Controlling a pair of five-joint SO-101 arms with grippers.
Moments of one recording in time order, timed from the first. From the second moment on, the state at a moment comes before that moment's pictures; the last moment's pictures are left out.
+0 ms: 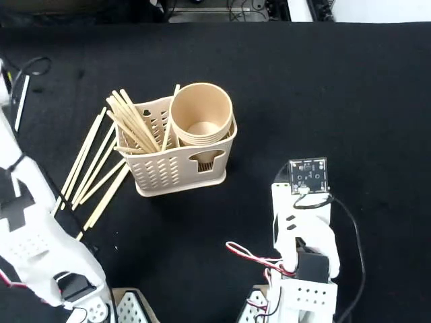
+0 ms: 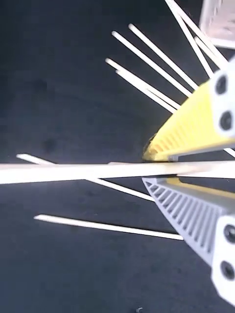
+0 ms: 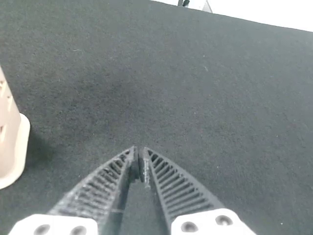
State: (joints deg) left arm -33.8 20.4 -55.4 98.6 -10.2; right arm 7.9 -103.4 96.7 43.8 14.0
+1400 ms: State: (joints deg) left arm -10.5 -65.3 9.1 61.4 3.4; right arm 7.9 -103.4 96.7 43.8 14.0
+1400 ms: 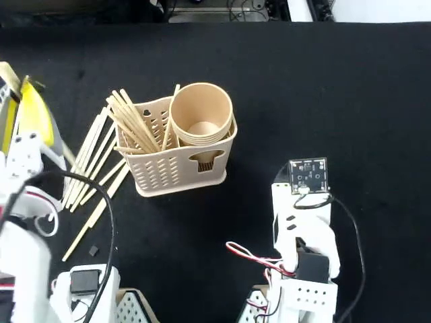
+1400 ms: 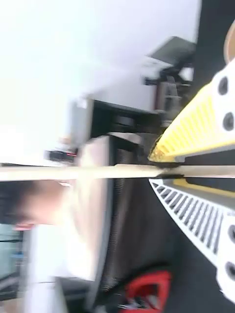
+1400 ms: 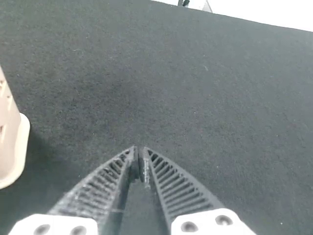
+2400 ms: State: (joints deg) left arm 0.6 -72.2 42.9 26.6 9.8; right arm 7.9 -103.4 96.7 43.8 14.0
